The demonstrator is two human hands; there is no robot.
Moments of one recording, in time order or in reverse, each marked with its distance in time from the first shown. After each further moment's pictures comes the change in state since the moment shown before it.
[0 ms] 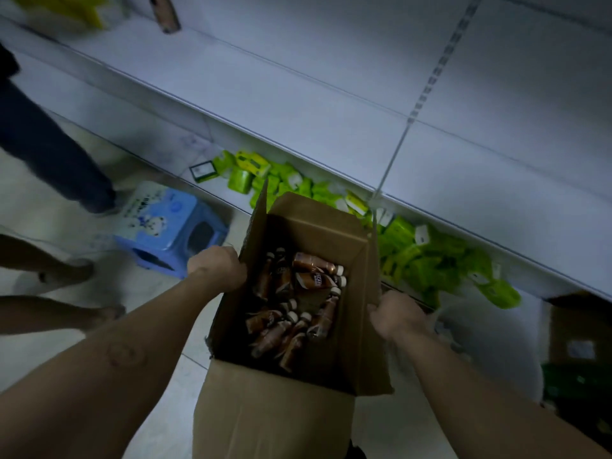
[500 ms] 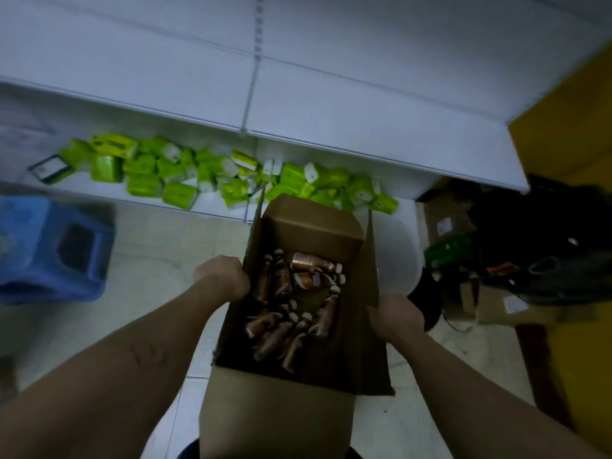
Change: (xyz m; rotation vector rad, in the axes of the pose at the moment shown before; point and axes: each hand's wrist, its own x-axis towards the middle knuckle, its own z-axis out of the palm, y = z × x) left_hand -0.100 0.162 0.088 0.109 -0.108 0.383; right_hand -0.163 0.174 0.070 0.145 0.018 0.377
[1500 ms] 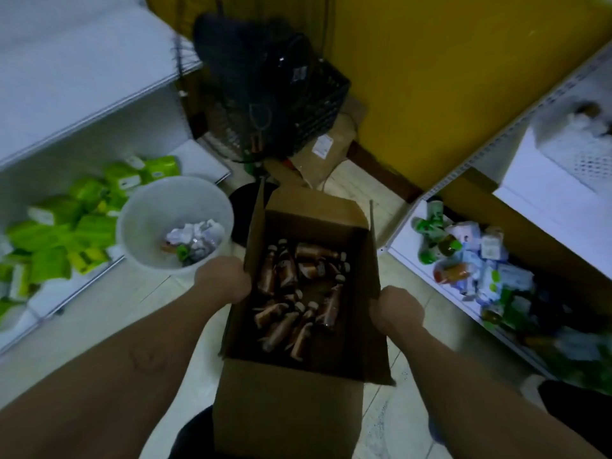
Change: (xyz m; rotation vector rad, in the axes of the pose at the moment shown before) left_hand -0.103 0.401 0.138 0.525 -0.089 0.817; right_hand -0.164 0.348 0.149 0.479 -0.028 0.839
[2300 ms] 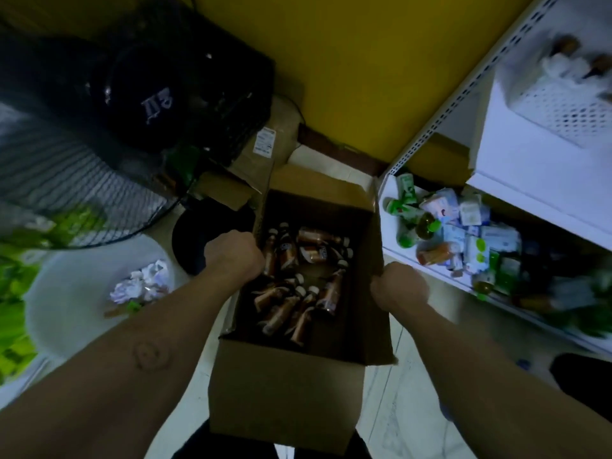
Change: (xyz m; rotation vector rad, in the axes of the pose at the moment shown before) left_hand 0.178 0.174 -0.077 0.166 0.058 0.149; right_hand 0.172 0.047 -0.048 0.205 0.000 0.187
